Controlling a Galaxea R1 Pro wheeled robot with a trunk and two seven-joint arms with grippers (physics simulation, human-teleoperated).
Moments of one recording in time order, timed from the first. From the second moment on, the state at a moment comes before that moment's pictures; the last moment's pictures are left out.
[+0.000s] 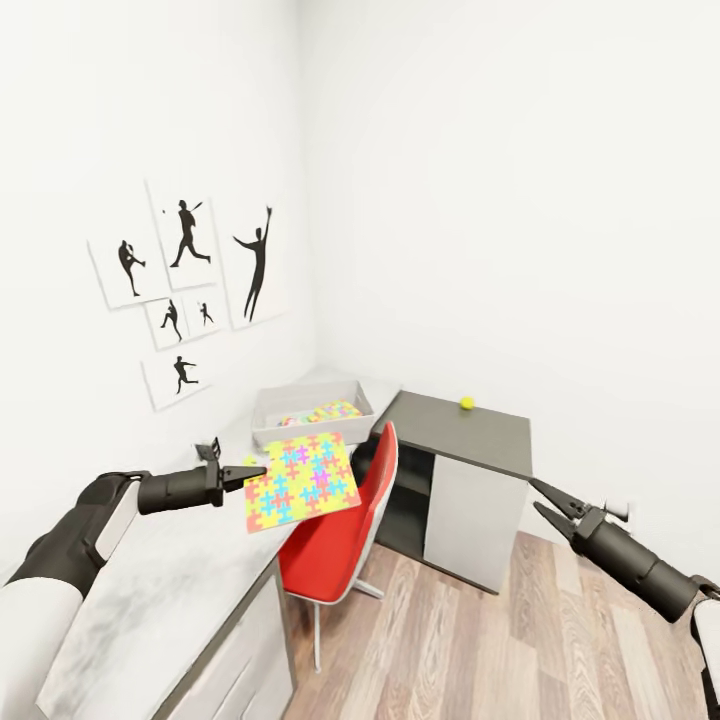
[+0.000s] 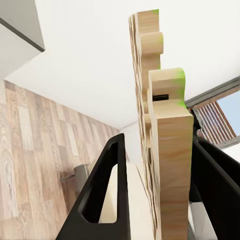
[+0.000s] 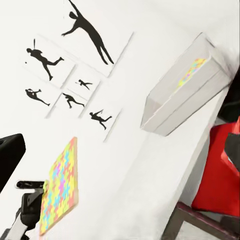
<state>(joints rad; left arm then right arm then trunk) -0.74 0.31 -0.01 -0.86 0.39 1.04 -1.29 -0.23 -0.10 -0.54 -1.57 -0.81 1.00 0.64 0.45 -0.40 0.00</state>
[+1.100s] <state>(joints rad) -0.74 0.35 -0.01 -0.86 0.39 1.04 -1.29 -0.23 -0.11 -0.53 -1.55 -0.95 1.04 0.36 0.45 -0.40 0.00</state>
